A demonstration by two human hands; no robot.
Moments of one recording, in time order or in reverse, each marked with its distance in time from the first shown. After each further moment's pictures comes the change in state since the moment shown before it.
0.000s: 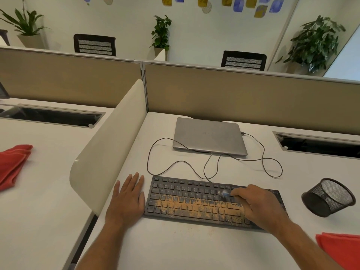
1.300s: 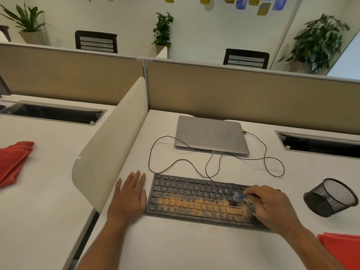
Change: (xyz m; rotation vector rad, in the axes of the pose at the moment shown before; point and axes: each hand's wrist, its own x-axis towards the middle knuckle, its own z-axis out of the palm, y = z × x) left_hand 0.001 0.000 0.000 0.006 0.008 0.009; right_hand -0.013 0.010 -0.004 0.041 0.148 0.154
